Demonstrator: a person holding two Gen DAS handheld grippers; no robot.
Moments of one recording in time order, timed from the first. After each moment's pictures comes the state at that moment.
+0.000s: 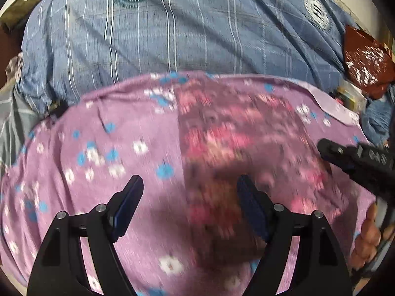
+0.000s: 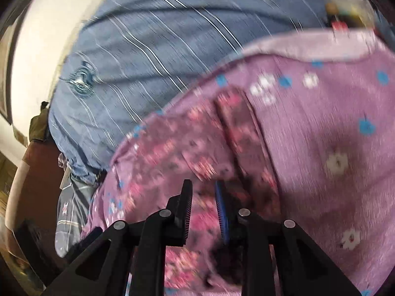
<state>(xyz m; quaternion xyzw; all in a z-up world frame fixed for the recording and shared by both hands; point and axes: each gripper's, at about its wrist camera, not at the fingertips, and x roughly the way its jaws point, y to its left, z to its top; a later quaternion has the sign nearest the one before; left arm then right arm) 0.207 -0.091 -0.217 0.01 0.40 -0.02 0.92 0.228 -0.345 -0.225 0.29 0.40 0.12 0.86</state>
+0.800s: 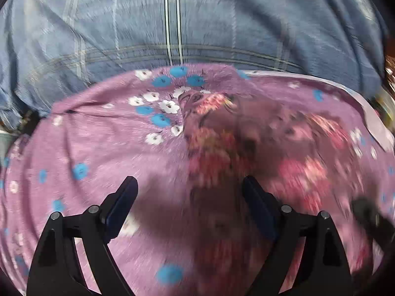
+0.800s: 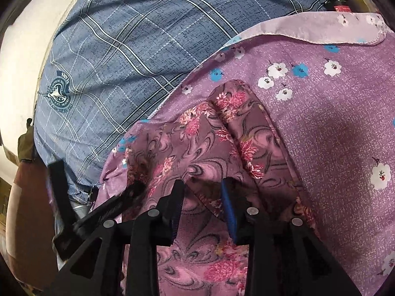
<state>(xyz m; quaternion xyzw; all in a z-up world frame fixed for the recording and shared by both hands) 0.331 -0.083 -0.250 0.03 0.47 -0.01 0.88 0.278 -0.332 -0.252 0.32 0.43 0.09 0.84</state>
